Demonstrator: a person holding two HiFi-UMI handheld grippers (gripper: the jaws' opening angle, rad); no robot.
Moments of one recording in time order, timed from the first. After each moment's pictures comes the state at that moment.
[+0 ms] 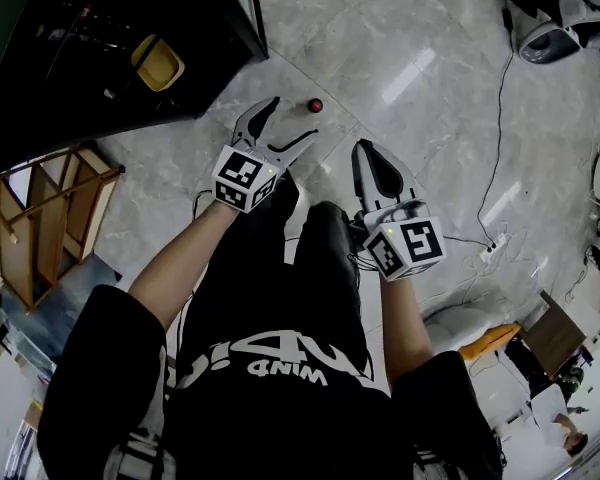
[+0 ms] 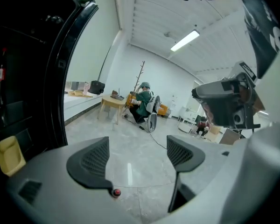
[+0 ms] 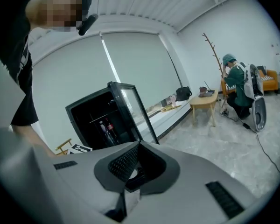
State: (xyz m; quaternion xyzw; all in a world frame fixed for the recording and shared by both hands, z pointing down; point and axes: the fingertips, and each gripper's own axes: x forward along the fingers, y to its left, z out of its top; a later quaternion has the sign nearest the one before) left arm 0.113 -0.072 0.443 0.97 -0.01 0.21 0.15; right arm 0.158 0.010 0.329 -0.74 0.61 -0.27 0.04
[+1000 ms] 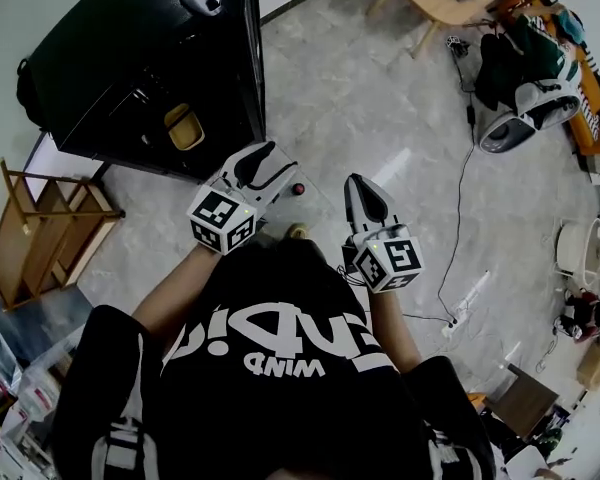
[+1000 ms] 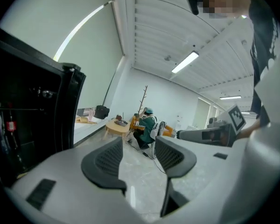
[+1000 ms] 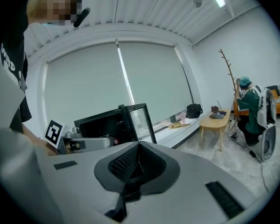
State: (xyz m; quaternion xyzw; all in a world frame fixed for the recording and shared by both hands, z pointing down) left arm 0.109 -0.105 0.206 0.98 -0.05 0.10 0.15; right arm 0.187 -0.010 0.190 -0.73 0.66 -0.18 0.03
